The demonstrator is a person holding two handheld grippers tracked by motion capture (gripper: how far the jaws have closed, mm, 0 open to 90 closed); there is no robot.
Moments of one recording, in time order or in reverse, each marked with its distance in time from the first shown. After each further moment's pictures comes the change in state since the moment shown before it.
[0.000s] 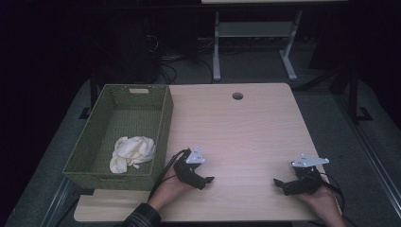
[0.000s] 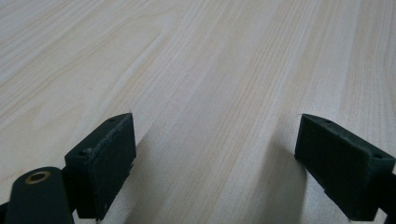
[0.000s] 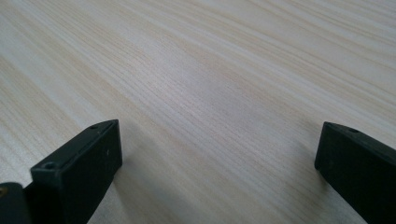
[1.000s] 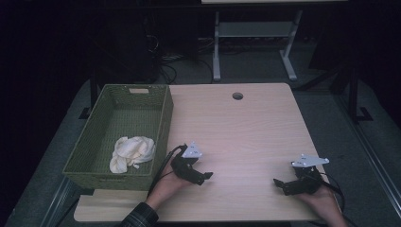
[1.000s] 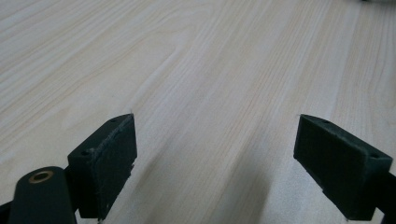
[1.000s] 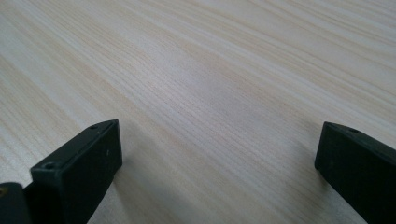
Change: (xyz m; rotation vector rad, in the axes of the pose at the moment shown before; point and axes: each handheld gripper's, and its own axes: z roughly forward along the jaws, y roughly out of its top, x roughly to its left) left arm 0.005 0.011 -0.014 -0.020 0.001 -0.080; right arm 0.000 0.000 0.000 0.000 0.000 0.001
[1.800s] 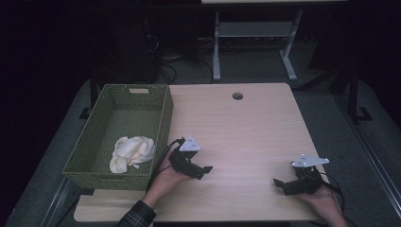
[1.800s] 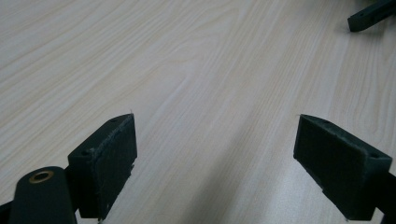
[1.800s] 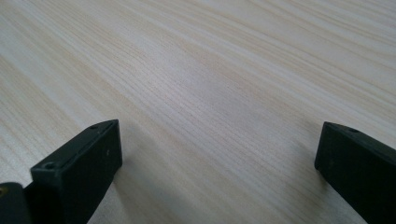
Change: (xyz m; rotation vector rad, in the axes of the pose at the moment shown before) left arm 0.005 0.017 -0.016 -0.035 0.010 -0.005; right arm 0.000 0.000 0.000 0.002 0.001 0.002
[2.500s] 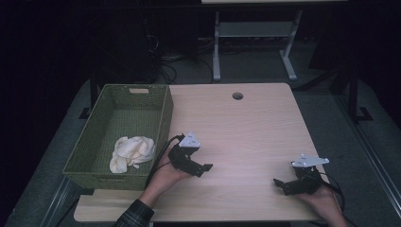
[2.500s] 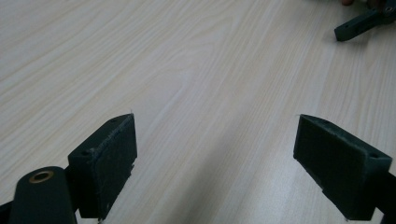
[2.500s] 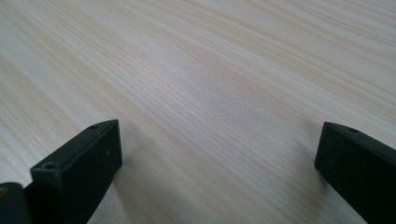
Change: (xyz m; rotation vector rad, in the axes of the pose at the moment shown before) left arm 0.000 0.014 -0.011 0.009 -0.022 -0.012; right arm 0.000 0.000 0.000 -0.002 -0.001 -0.004
